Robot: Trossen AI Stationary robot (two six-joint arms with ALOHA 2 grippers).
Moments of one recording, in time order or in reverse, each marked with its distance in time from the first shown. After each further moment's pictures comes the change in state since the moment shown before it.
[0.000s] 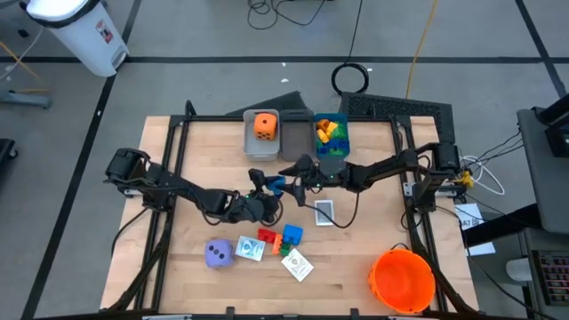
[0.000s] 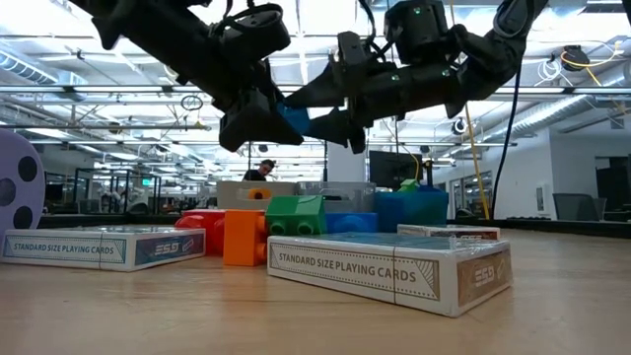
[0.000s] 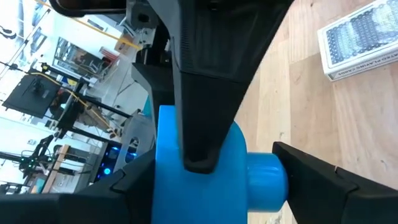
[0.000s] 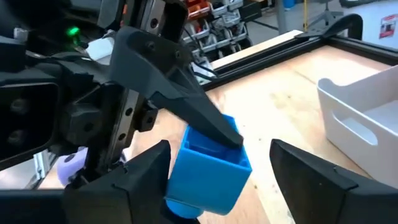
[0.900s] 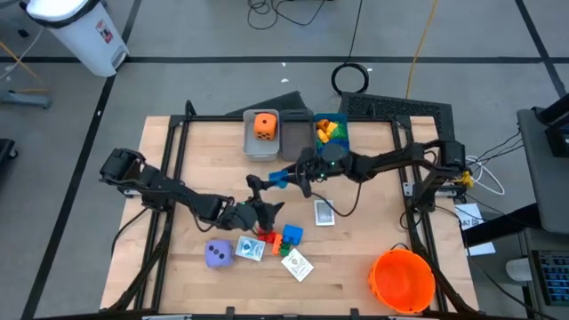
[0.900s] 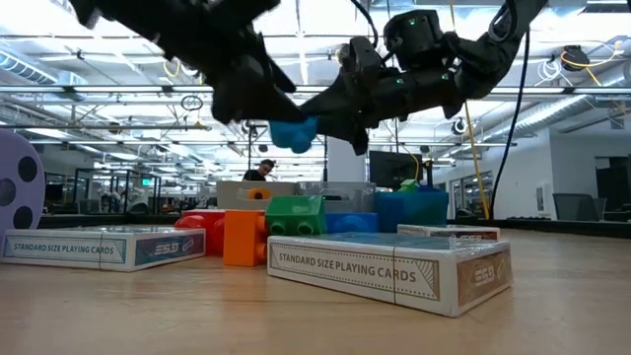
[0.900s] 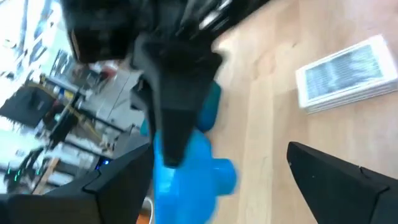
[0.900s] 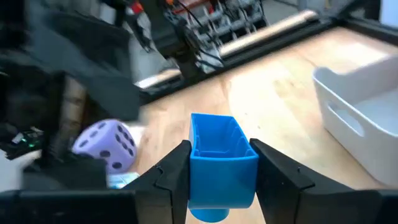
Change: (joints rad) left arm -0.068 -0.035 0.000 0.041 -0.015 -0.018; right arm -0.095 -0.047 -0.001 -0.090 -0.206 -0.001
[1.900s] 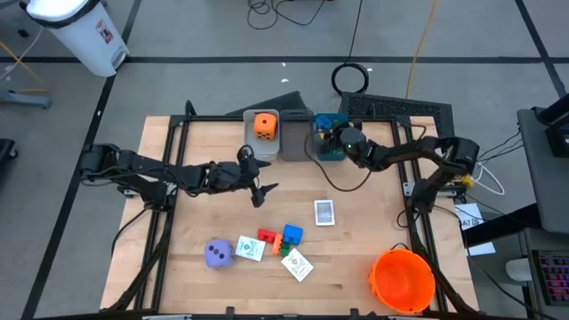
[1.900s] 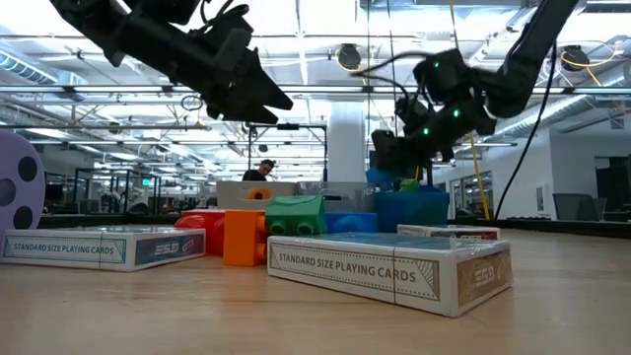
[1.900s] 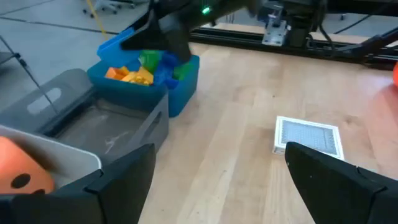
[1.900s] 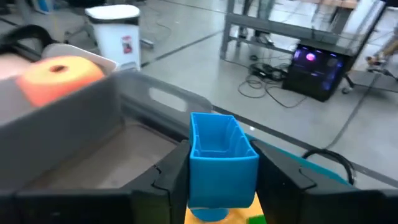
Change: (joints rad) left arm 0.323 -0.264 -0.204 0.041 0.548 -0.529; right arm -0.264 -0.112 -0.208 -0.020 0.787 -0.233
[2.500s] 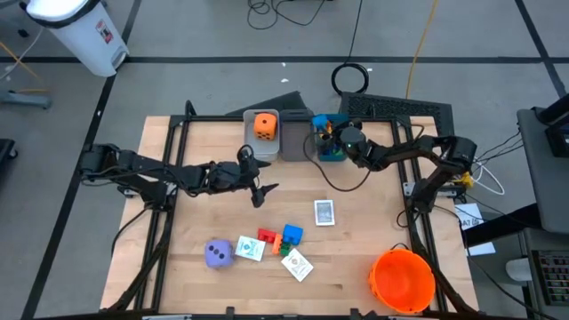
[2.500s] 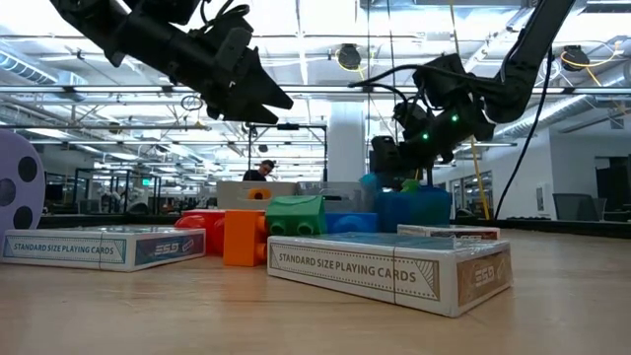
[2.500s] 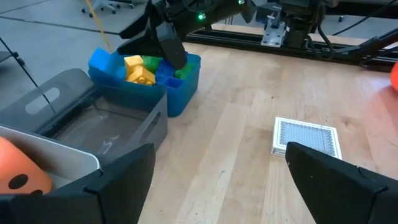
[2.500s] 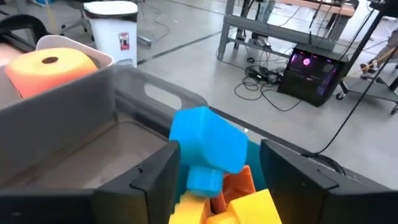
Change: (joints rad) left arm -0.001 0.000 0.000 0.003 0.005 -0.006; right arm -0.021 0.034 -0.001 0.046 0.003 -0.054
